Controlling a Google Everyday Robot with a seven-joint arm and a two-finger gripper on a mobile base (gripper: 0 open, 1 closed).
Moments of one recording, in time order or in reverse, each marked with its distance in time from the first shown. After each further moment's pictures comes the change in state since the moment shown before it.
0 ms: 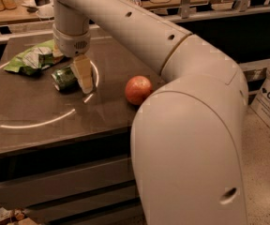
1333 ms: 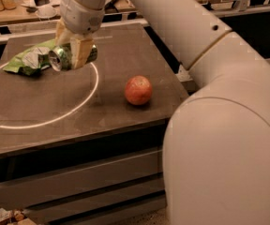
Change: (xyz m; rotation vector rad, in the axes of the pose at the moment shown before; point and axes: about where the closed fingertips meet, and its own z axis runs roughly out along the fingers) arm -0.021 0.015 -0.081 0.116 -0.224 -0.117
